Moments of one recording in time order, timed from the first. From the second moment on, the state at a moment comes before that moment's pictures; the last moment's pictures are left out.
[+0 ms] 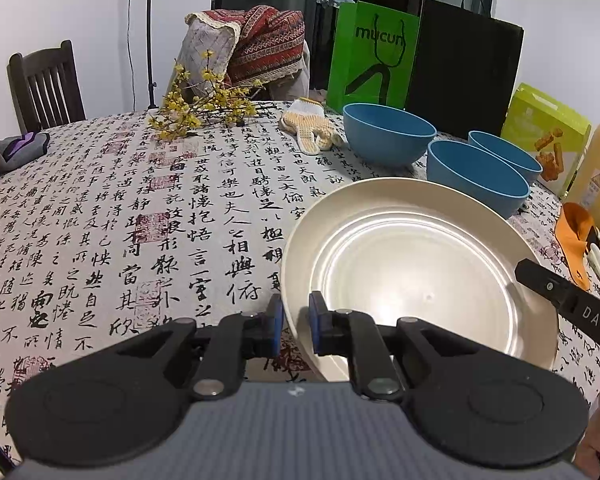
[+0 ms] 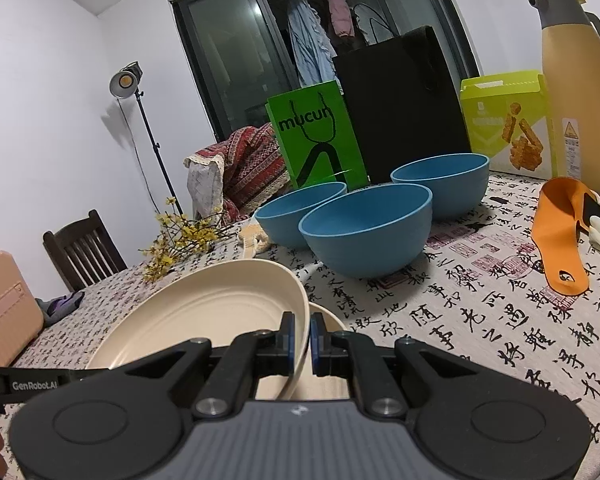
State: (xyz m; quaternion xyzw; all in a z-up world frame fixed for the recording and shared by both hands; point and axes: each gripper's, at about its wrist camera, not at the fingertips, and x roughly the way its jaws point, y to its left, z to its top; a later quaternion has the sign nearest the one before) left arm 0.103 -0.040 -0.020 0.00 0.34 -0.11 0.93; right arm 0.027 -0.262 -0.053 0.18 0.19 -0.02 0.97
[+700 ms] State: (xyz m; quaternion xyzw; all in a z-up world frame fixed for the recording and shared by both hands) left arm 0.103 -0.060 -0.034 0.04 0.34 -0.11 0.93; right arm 0.029 -0.255 -0.060 0.12 0.19 -0.05 0.97
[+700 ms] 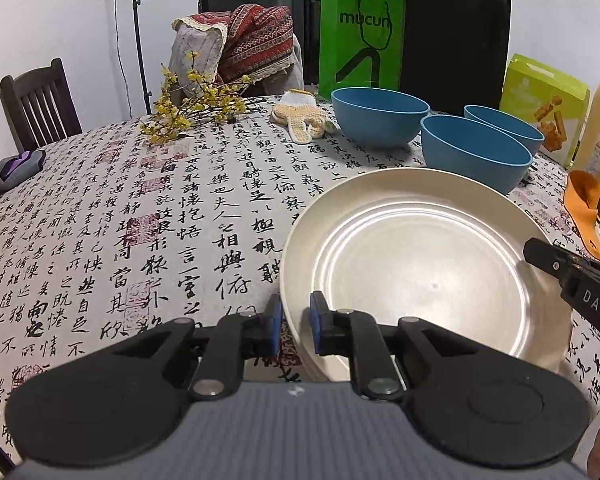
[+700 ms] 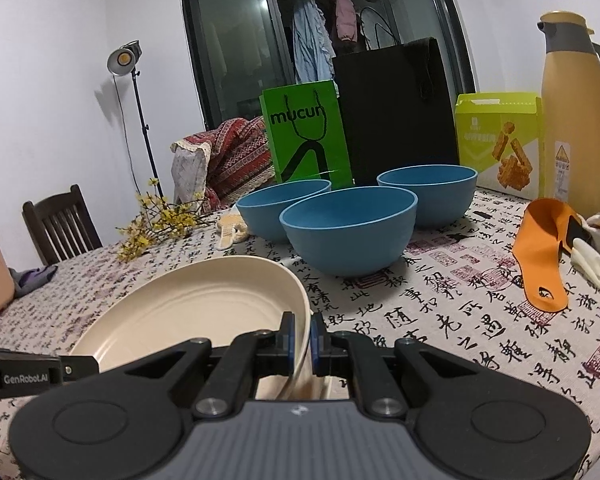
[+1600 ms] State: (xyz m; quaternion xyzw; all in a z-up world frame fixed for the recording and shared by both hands) left arm 0.083 -0.019 -0.021 0.02 0.23 -0.10 0.97; right arm 0.018 -0.272 -0.051 0.11 0.14 -0.01 0.98
